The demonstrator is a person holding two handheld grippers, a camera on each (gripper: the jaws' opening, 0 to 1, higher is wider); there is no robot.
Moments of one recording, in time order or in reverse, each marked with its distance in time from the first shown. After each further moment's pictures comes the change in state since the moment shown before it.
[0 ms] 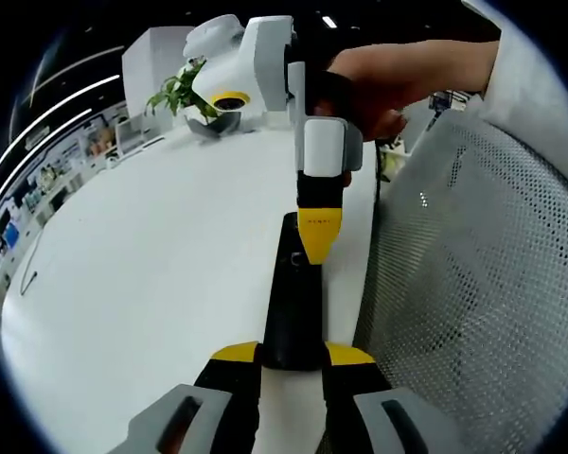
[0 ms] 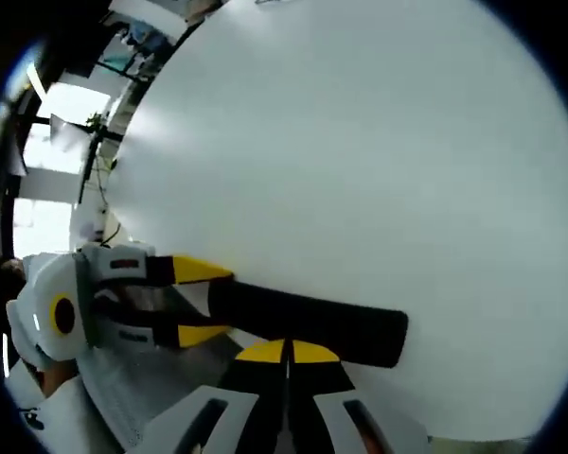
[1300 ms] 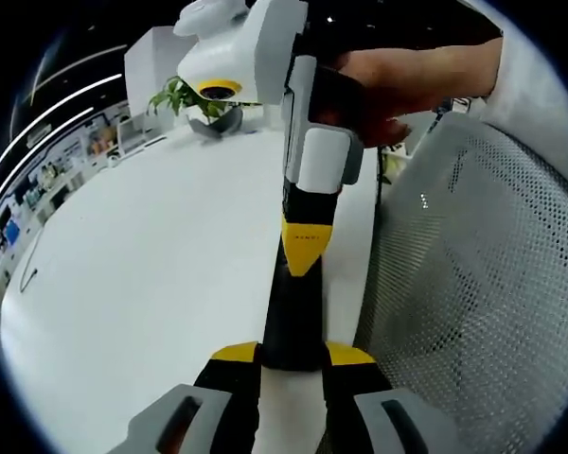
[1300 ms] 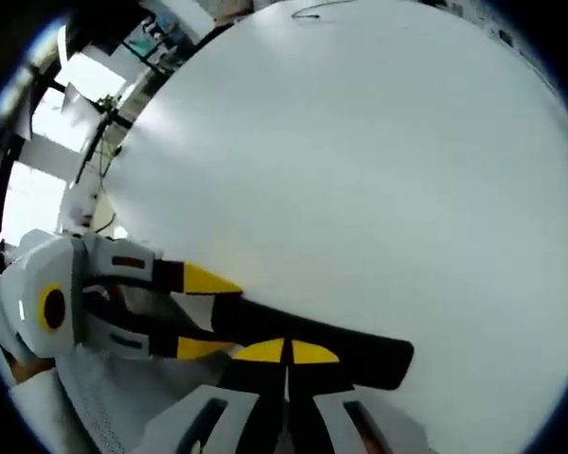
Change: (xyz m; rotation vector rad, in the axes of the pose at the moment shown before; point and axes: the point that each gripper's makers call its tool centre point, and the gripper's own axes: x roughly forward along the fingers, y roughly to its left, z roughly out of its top) left arm 0.001 0.001 0.000 -0.011 -0.006 0.000; right arm 0.005 0.008 0.015 -0.146 -0.085 -0.080
